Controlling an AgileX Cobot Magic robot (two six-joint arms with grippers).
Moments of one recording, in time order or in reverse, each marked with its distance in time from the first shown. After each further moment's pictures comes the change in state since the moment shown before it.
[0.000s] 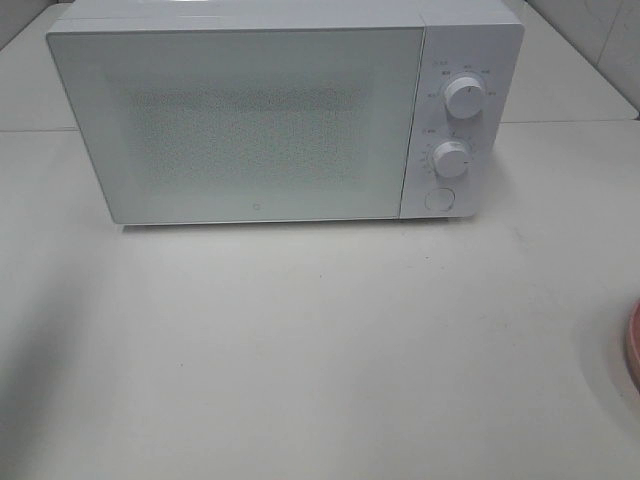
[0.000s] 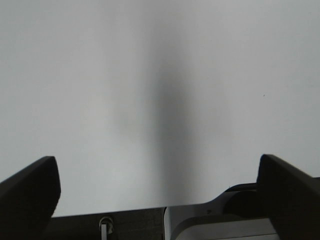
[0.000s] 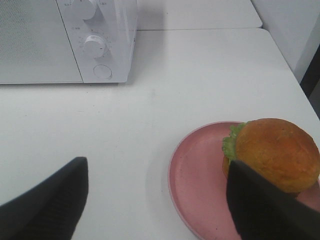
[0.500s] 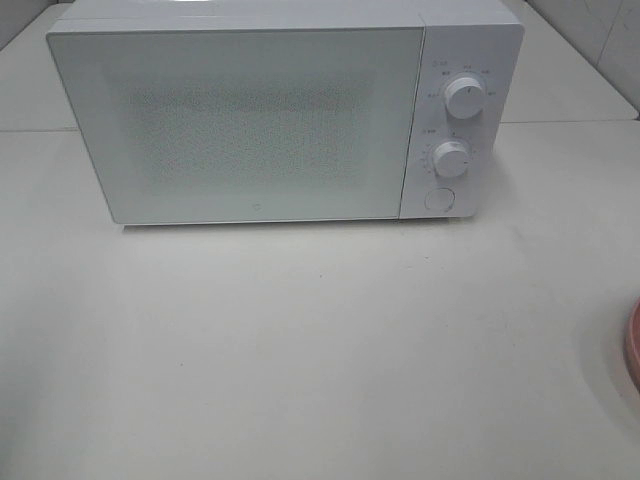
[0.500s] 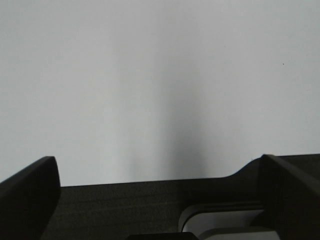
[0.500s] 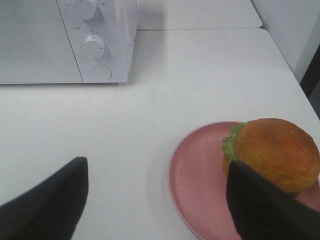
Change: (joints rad) left arm 0.018 -0.504 0.327 0.050 0.004 0.003; right arm 0.000 0.000 0.000 0.000 0.000 0.000
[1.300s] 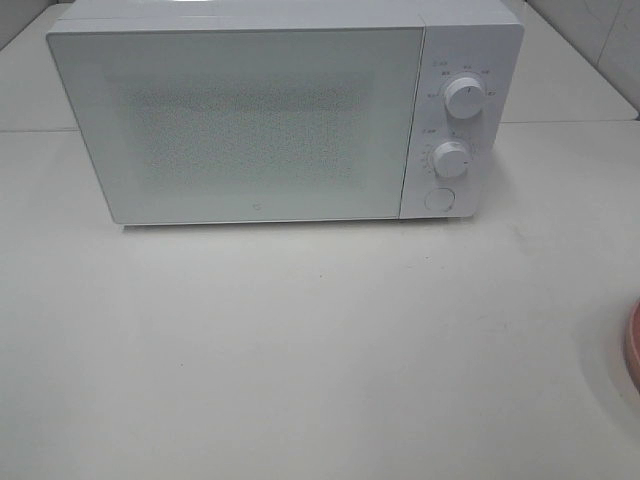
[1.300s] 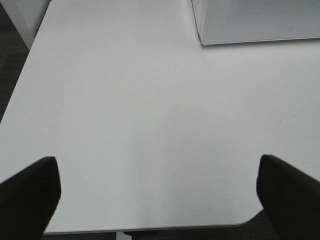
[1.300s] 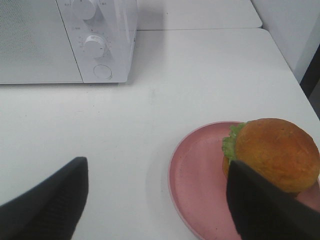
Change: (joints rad) left arm 0.000 -0.593 0.133 0.032 0.006 0.000; right arm 0.000 0.000 0.000 0.000 0.000 0.000
